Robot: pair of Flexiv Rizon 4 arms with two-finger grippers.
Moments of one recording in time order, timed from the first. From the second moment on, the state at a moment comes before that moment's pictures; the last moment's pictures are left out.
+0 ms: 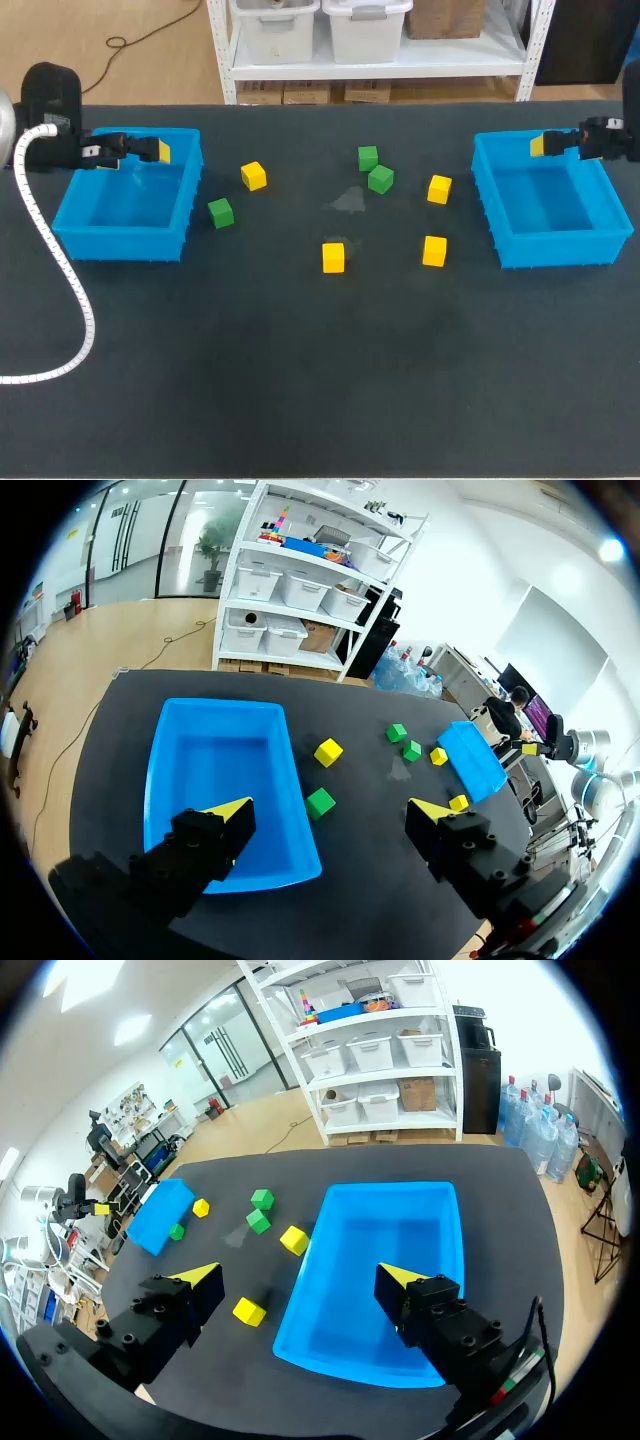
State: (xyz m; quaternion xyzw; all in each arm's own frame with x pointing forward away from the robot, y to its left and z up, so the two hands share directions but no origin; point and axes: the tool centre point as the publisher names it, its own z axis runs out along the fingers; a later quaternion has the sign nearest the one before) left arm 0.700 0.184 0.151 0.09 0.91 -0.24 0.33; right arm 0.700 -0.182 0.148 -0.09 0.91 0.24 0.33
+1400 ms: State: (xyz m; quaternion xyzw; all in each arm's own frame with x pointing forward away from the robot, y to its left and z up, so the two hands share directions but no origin) left arm 0.700 0.184 0.151 0.09 0.91 -0.24 0.33; right arm 0.777 -0.125 0.169 -0.24 0.91 0.18 0.30
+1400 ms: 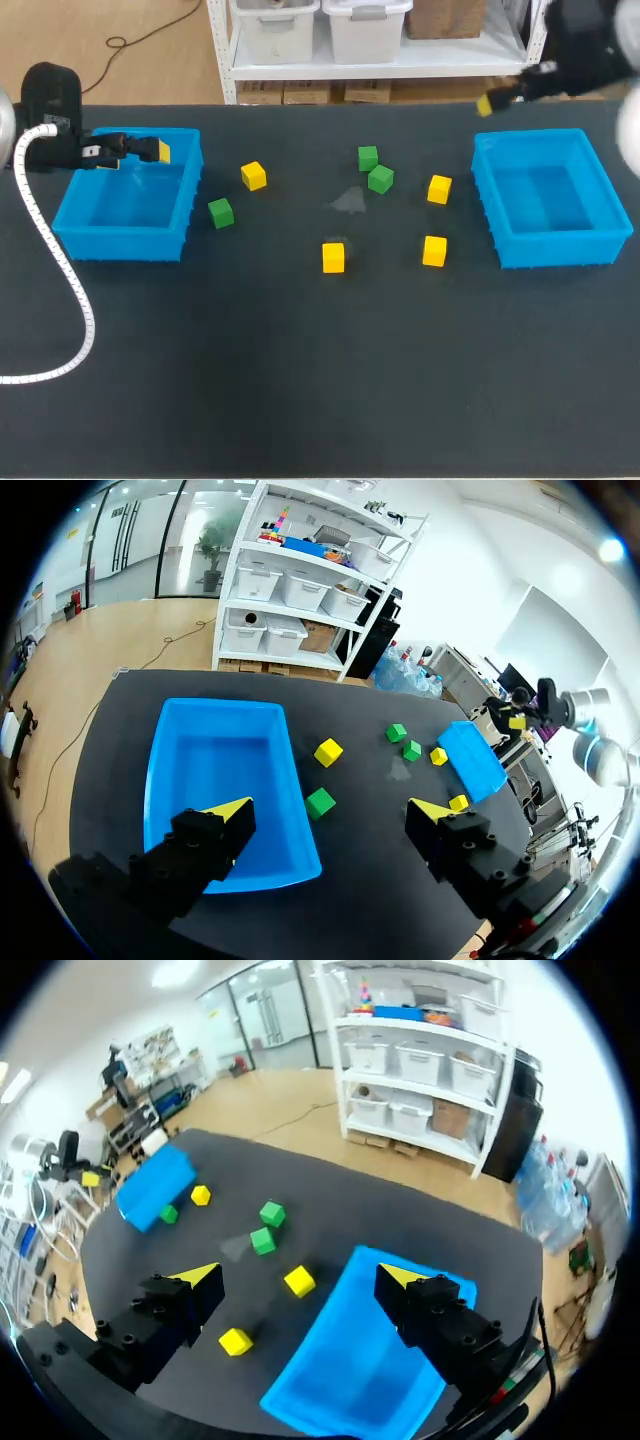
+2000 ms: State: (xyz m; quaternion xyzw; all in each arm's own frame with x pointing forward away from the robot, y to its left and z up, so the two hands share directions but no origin) left arm 0.700 0.184 0.151 0.09 0.91 -0.24 0.33; right arm 0.844 -0.022 0.110 -0.37 0.90 0.17 0.17
